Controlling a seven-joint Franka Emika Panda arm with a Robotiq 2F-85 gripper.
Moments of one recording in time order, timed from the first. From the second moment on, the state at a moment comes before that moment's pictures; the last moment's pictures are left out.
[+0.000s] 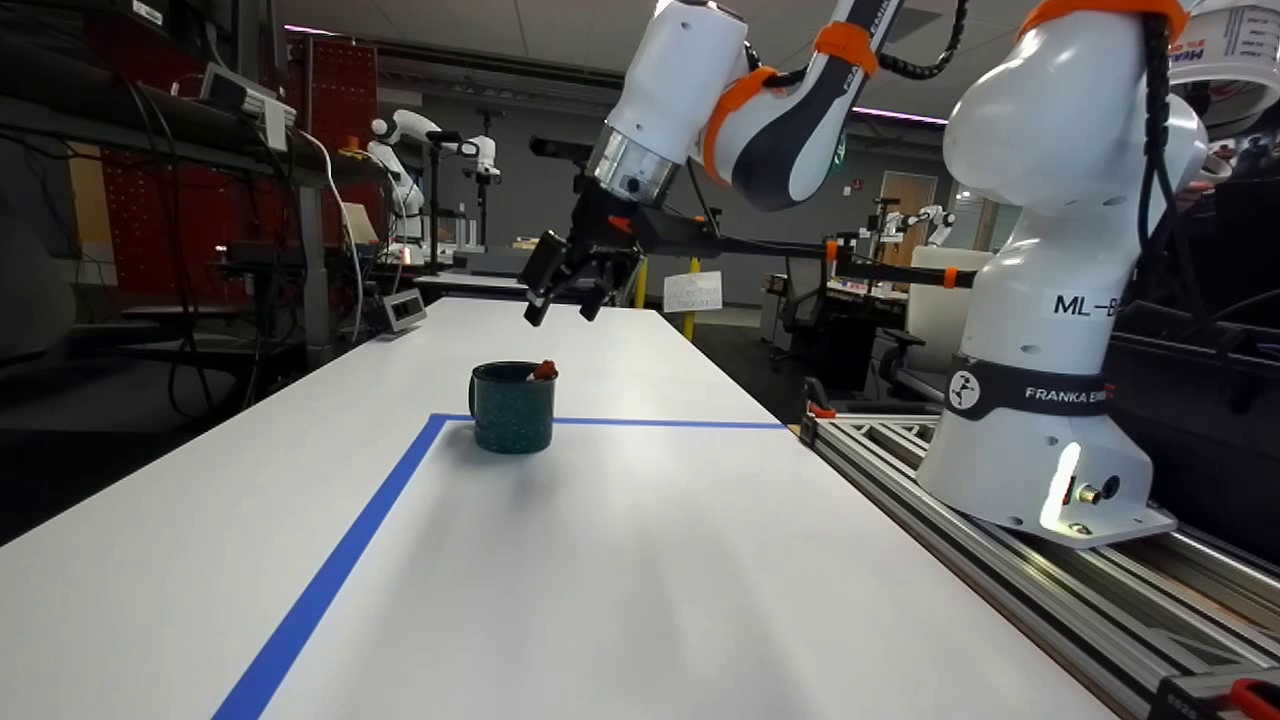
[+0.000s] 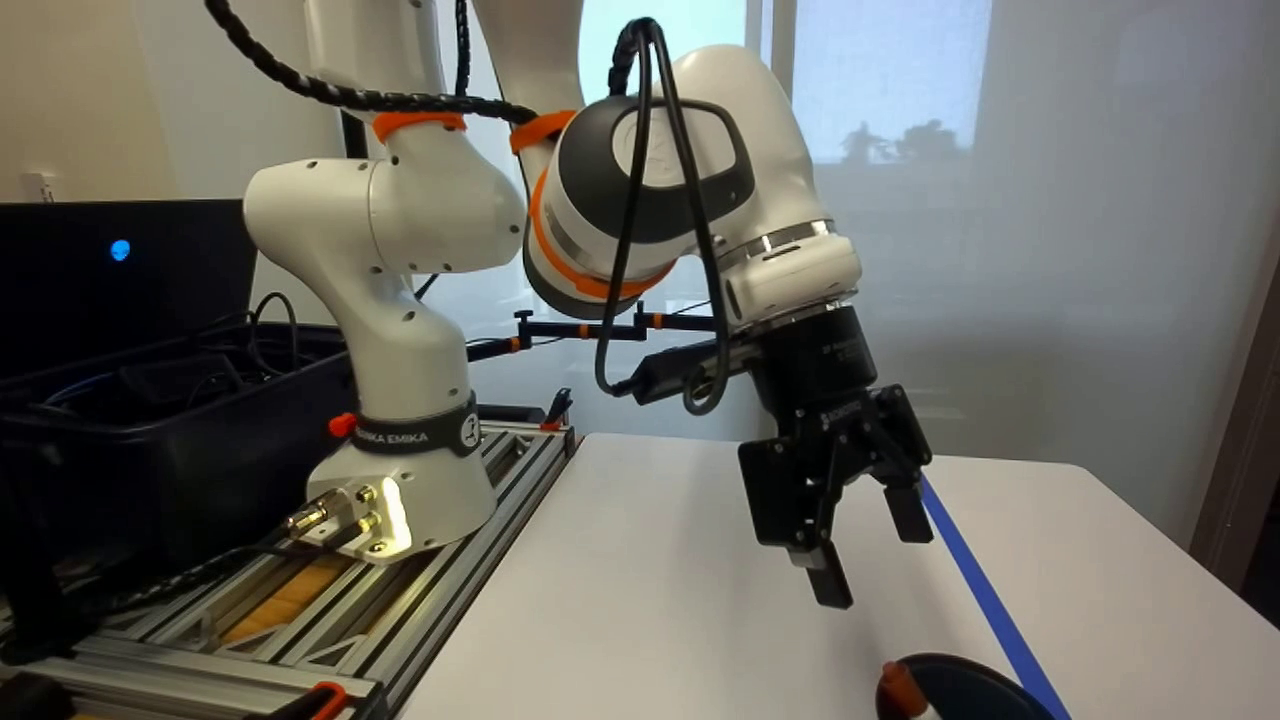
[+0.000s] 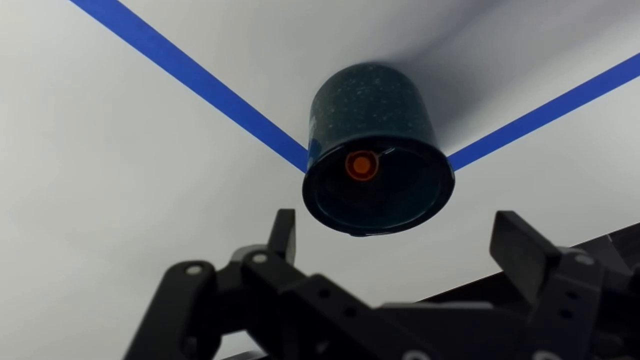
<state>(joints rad) -1.31 -0.11 0.79 -2.72 -1.14 3.13 1.35</state>
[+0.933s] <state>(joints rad) -1.34 0.00 0.77 -2.67 -1.14 3.08 1.35</state>
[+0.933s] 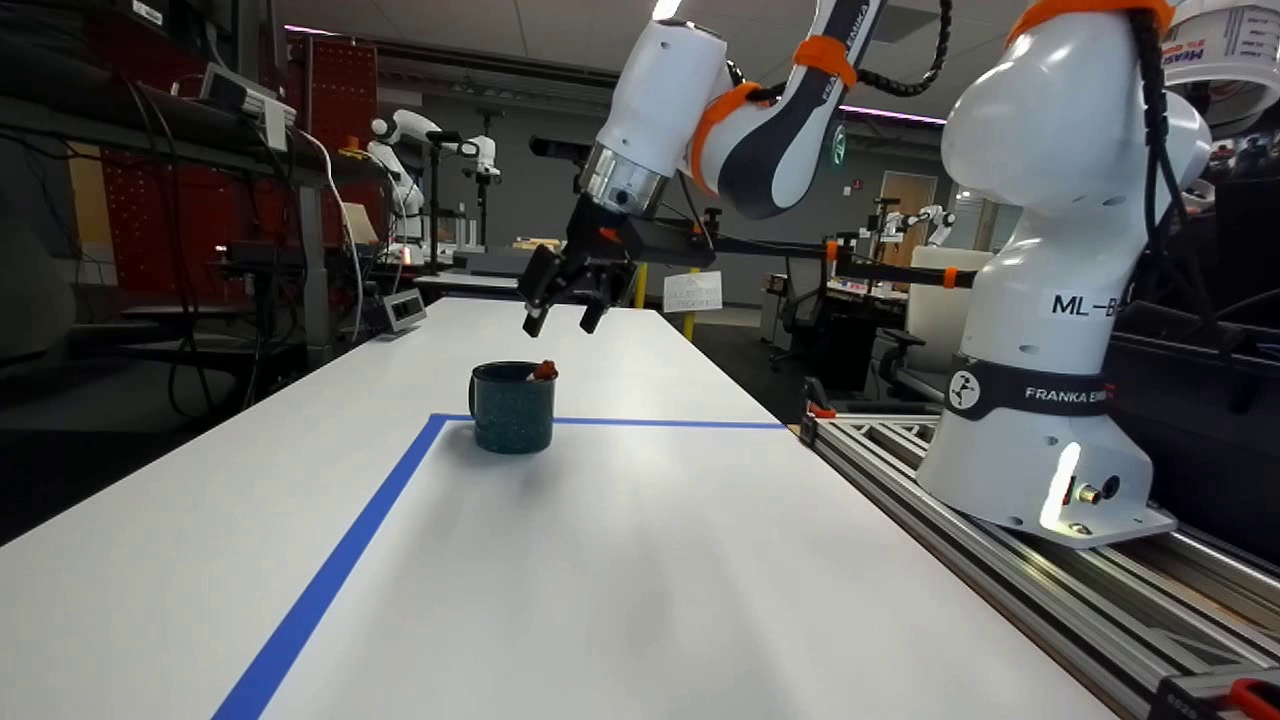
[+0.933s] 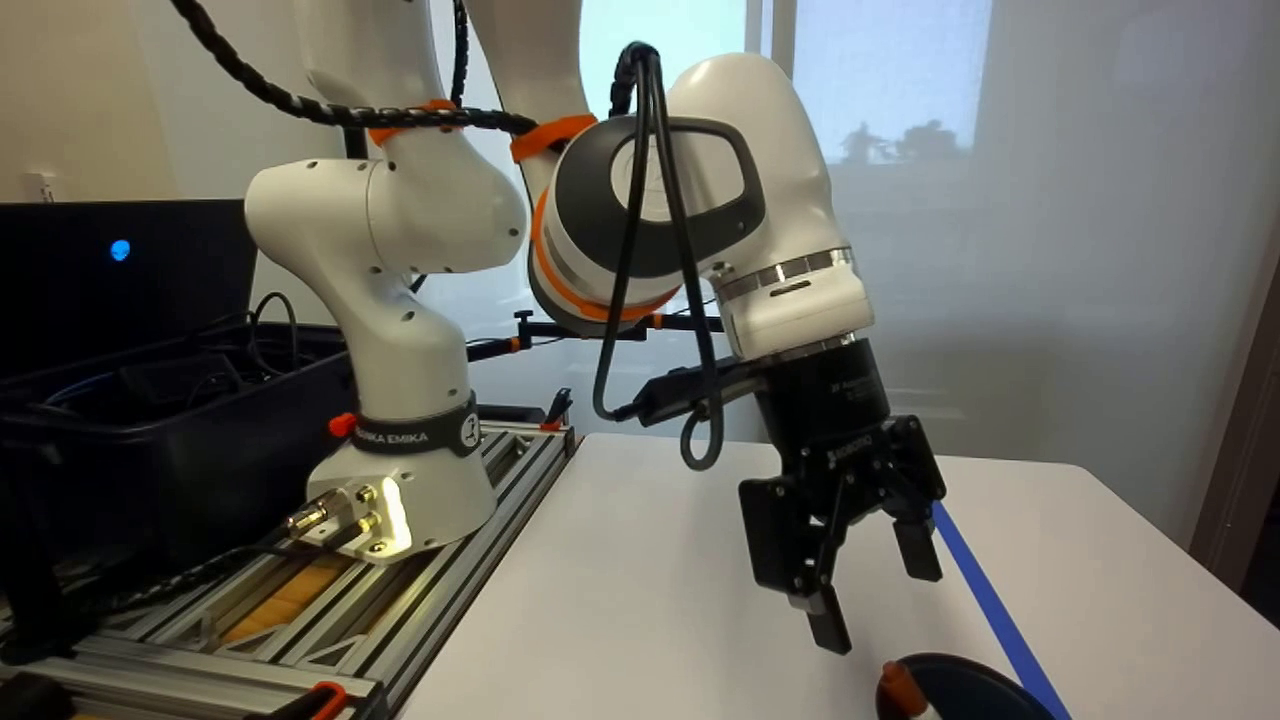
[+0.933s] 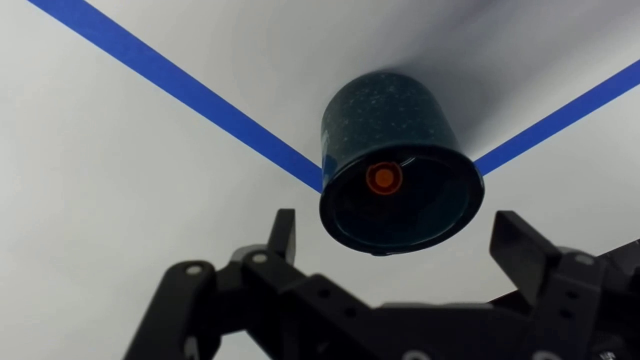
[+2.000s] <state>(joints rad) -1.30 0.20 0.69 -2.57 -1.27 2.99 1.43</state>
